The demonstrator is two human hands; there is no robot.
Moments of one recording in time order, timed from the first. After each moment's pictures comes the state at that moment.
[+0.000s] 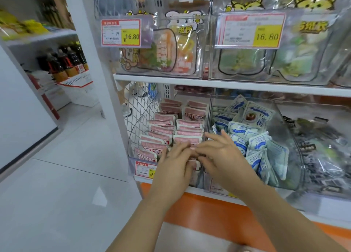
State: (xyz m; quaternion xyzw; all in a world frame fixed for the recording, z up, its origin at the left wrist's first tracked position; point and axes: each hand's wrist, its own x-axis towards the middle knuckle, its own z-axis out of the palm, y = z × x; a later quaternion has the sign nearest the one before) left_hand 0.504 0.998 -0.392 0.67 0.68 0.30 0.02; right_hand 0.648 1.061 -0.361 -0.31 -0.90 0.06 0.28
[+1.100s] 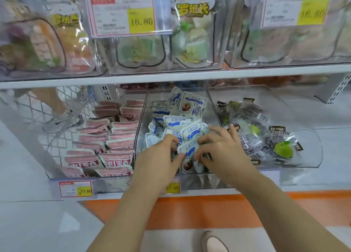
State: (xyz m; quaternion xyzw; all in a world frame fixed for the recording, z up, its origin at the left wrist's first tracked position) left_hand 0.609 1.046 -0.362 0.68 0.69 0.24 0.06; right_hand 0.778 1.080 -0.365 -0.48 -0.85 0.05 0.21
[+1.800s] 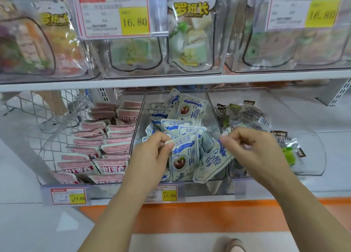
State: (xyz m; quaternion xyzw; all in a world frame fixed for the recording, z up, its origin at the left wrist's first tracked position) left_hand 0.600 1.050 -0.350 0.63 0.64 0.38 0.20; right_hand 0.816 1.074 -0.326 -0.49 -0.73 0.24 0.41
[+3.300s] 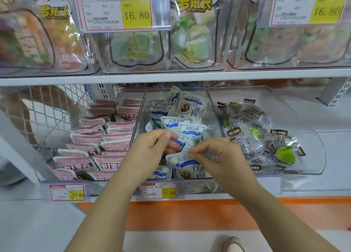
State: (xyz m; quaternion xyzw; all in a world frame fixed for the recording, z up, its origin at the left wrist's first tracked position) left_hand 0.596 1.058 -0.338 0.58 0.60 0.42 0.36; right_hand 0.773 1.071 -0.353 -0.38 -0.79 0.21 0.43
